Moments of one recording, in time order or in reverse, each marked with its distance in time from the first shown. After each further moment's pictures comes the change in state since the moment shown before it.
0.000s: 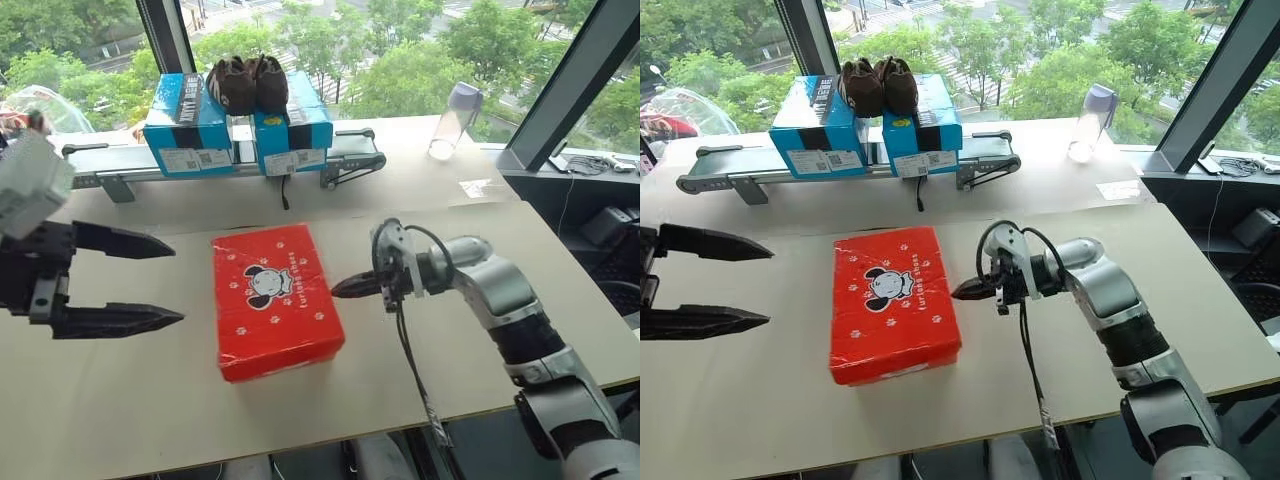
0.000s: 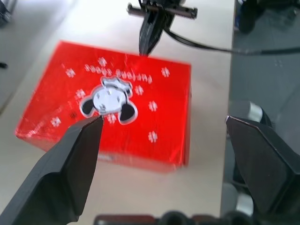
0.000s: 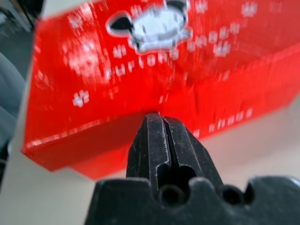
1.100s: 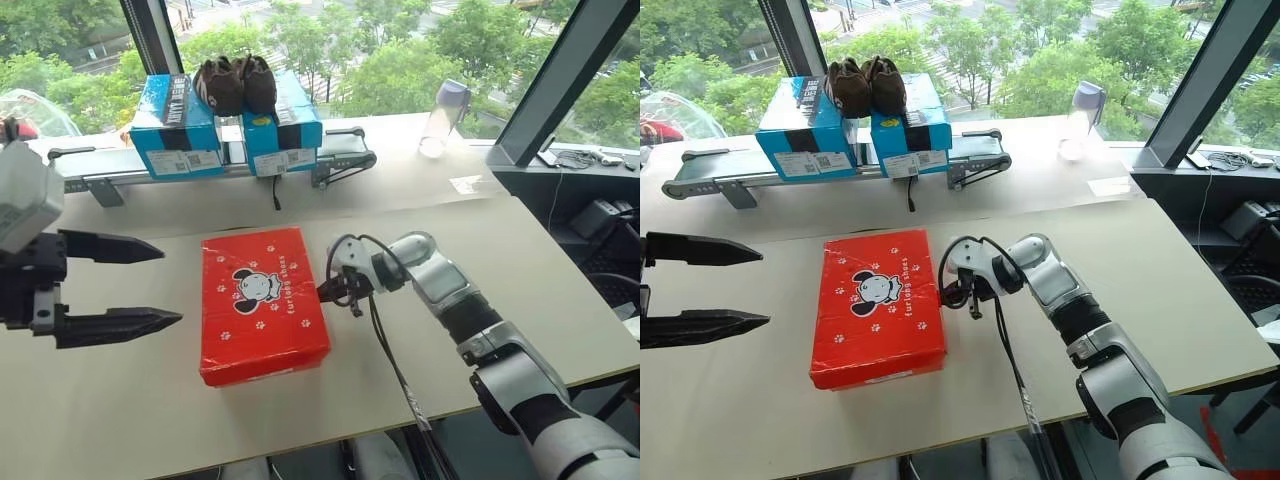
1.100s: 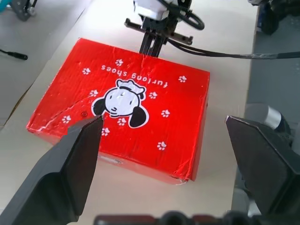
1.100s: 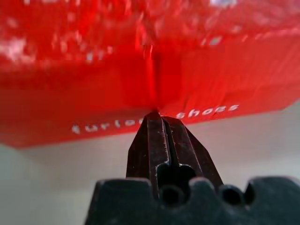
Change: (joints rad) left arm 0.090 -0.045 0.125 -0.083 0.040 0.100 0.045; right arm -0.111 0.165 0.112 0.357 -0.297 -0.353 0.023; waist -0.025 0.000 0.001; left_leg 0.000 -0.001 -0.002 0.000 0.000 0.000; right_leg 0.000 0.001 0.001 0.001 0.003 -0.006
